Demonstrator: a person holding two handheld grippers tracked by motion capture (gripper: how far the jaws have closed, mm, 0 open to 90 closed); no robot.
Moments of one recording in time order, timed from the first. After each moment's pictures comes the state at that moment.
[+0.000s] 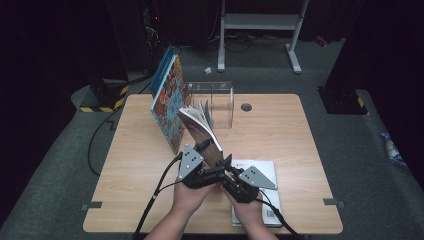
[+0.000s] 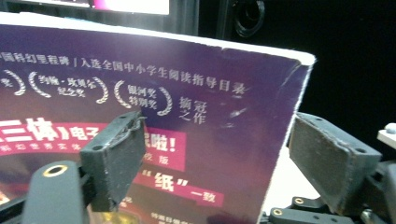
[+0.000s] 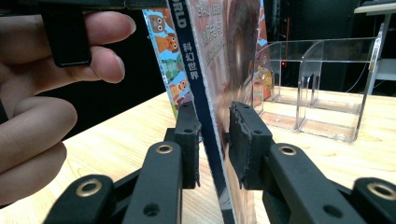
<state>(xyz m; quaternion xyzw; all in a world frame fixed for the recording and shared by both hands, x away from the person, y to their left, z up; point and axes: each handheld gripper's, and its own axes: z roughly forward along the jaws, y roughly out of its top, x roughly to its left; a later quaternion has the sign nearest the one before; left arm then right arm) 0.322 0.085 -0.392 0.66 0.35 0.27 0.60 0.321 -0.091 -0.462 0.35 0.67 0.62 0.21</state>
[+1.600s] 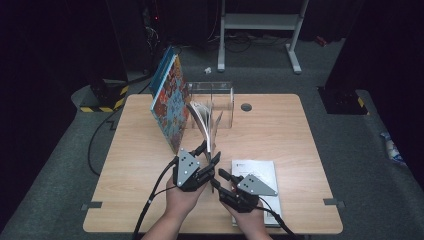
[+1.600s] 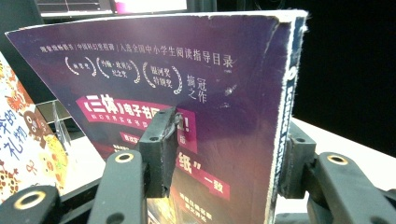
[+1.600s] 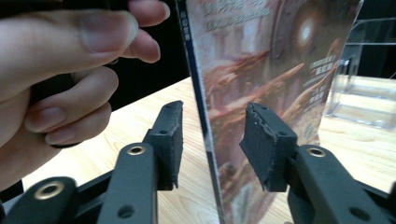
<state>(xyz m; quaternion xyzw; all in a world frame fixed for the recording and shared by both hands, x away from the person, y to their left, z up) 0.314 0.096 -0.397 0.68 0.34 0.33 0.56 0.300 -0.095 -0.464 0.32 0.70 0.62 0.17</state>
